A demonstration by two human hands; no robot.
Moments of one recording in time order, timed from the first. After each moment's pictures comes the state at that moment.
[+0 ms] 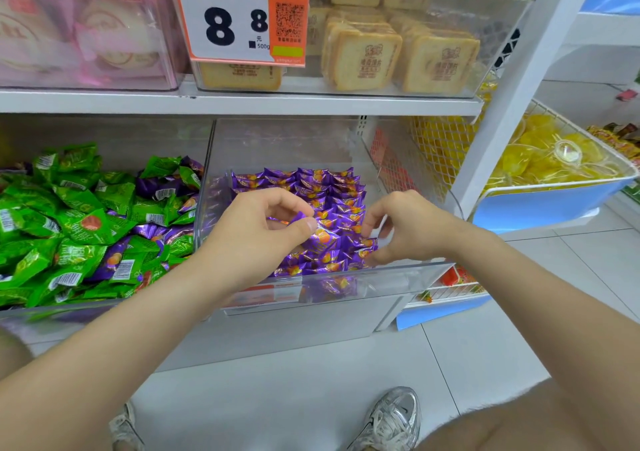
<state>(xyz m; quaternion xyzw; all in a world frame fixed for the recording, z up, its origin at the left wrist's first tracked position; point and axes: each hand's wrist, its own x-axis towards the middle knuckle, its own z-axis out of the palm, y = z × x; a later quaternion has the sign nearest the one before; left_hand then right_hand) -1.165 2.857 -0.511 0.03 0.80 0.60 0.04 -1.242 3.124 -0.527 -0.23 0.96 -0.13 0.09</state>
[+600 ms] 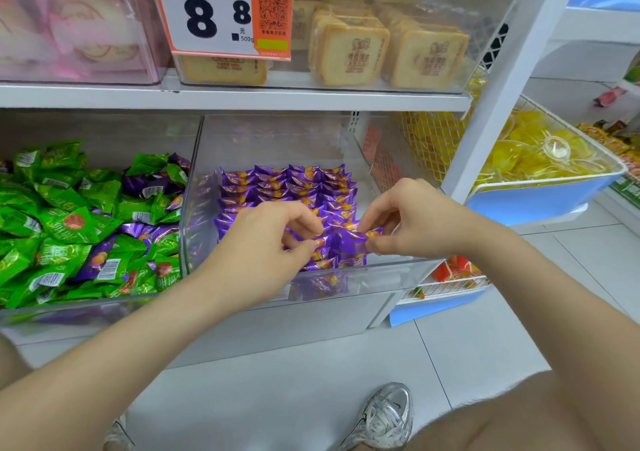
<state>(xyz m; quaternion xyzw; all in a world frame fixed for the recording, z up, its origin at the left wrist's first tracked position) -1.163 2.870 -0.521 0.14 0.91 0.40 0.00 -1.211 3.122 -0.489 -0.23 0.95 -0.20 0.08</state>
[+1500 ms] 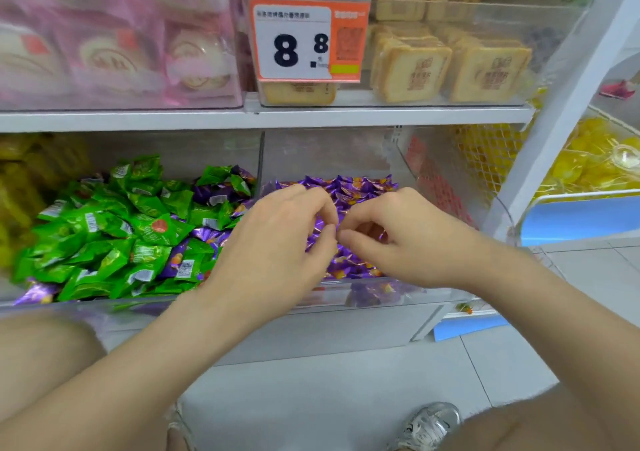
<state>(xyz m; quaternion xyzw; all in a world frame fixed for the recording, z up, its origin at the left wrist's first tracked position) -1.138 2.825 -0.490 0.21 0.92 0.27 -0.21 -1.178 3.028 -0.471 -0.32 0.92 -0.20 0.02</state>
